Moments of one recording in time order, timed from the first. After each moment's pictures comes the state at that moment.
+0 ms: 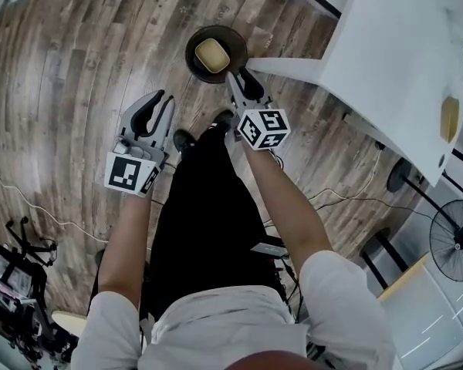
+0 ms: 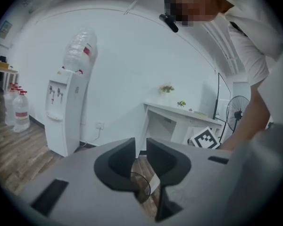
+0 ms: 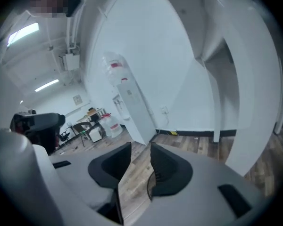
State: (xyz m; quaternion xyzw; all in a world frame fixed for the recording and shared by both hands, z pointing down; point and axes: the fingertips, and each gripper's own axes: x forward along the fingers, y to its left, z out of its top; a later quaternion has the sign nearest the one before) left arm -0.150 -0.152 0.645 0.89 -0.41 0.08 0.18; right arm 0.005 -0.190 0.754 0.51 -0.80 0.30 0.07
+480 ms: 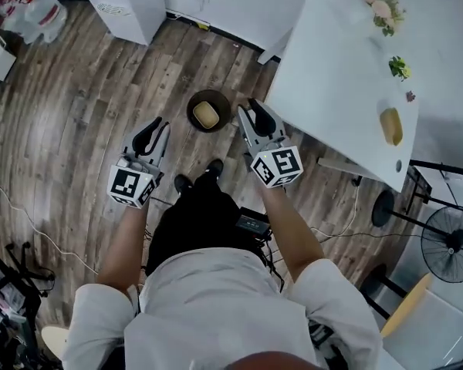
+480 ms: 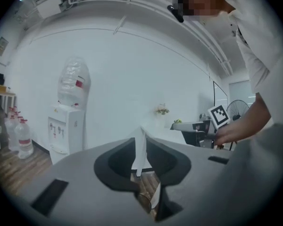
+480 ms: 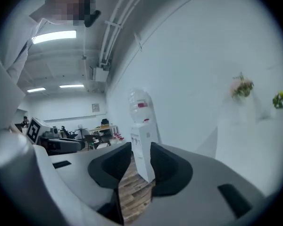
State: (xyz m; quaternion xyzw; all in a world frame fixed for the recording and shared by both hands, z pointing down) left arm -0.179 -0.124 0.417 0.90 -0.42 0.04 0.10; right arm 0.010 -0.158 0.407 0.48 -0.87 0.11 0.01
